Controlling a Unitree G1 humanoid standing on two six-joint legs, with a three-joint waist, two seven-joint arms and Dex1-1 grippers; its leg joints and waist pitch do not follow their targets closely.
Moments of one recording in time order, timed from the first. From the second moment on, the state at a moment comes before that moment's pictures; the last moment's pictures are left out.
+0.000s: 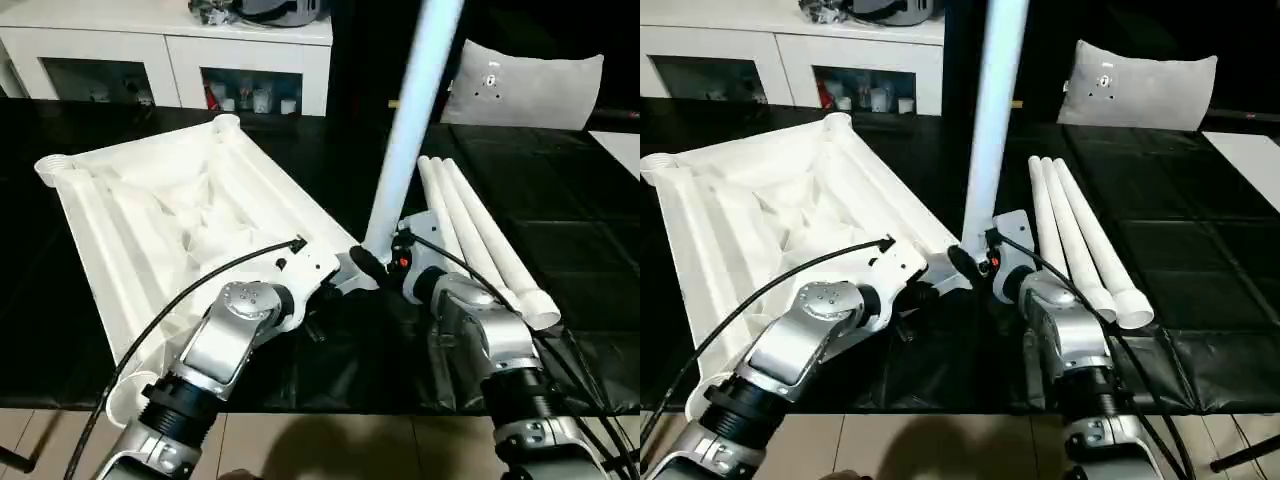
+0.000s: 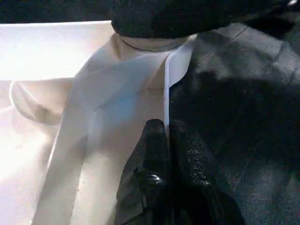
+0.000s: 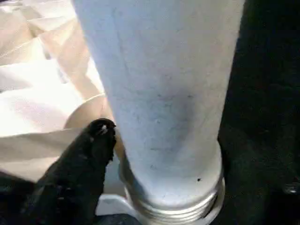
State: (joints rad) left arm -0.44 0.19 -0.33 0.15 0.10 0.58 -0.67; right arm -0.46 -0.15 0.03 0.40 0.16 0.37 0.56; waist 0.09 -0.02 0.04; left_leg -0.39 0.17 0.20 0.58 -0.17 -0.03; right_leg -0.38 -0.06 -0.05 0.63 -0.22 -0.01
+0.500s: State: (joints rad) left arm -0.43 0.45 -0.37 0.16 0.04 0.33 -1.02; right arm -0.45 -0.44 0.14 0.36 0.17 0.28 1.03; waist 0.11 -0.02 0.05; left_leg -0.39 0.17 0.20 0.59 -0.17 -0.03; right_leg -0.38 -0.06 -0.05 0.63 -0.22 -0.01
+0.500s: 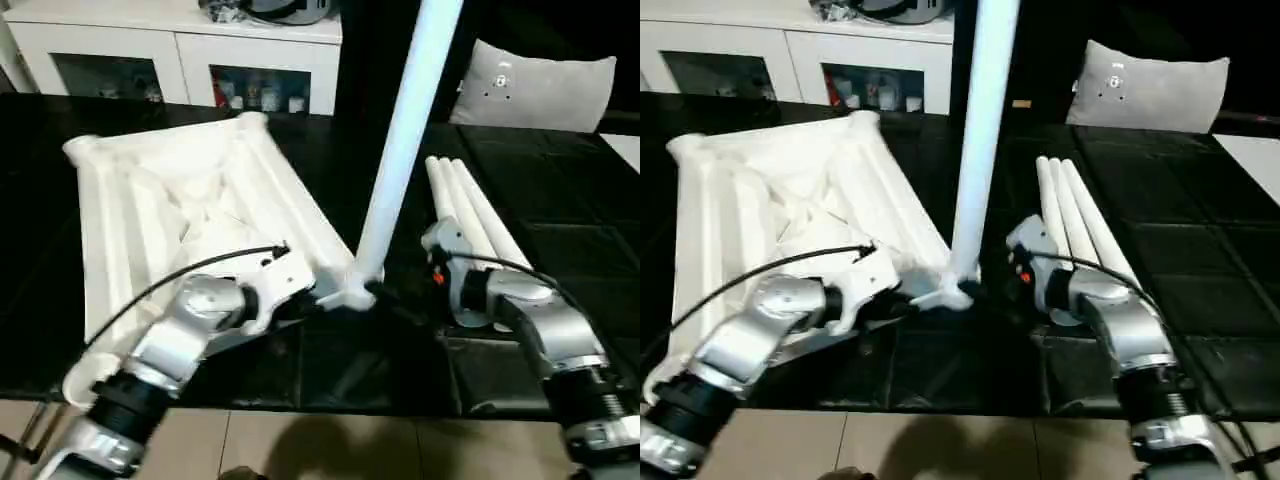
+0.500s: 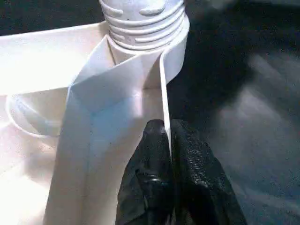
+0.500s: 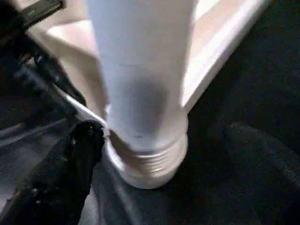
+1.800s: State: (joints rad) left arm -0.40 0.49 -0.39 0.13 -0.01 0.28 -1.18; right arm -0.36 -0.40 0.19 0.31 0.24 0.30 1.19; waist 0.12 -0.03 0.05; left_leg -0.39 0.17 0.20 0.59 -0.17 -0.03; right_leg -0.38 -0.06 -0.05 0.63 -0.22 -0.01
